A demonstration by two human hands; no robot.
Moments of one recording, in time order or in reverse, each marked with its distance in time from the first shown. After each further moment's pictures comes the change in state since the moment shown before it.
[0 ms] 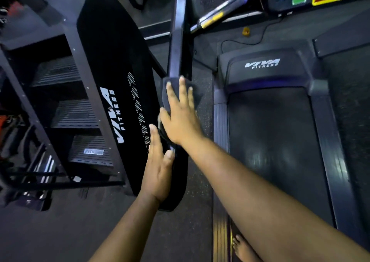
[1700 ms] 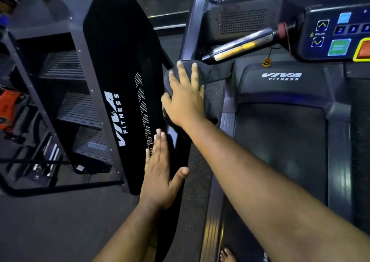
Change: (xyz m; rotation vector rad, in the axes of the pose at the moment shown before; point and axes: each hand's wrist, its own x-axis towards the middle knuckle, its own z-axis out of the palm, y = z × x) left_hand 0.107 0.040 0.008 0.452 -0.006 -0.067; right_hand 0.175 0.006 -0.043 -0.209 0.029 -0.102
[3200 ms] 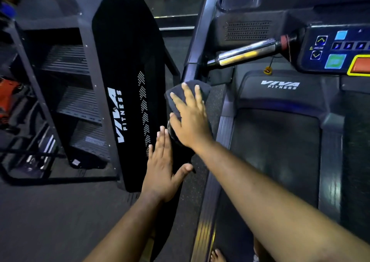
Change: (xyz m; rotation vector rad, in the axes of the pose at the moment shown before) left_hand 0.001 0.001 -0.003 0.055 -0.034 -0.020; right_hand -0.046 0.016 0.007 0.045 -0.016 -0.156
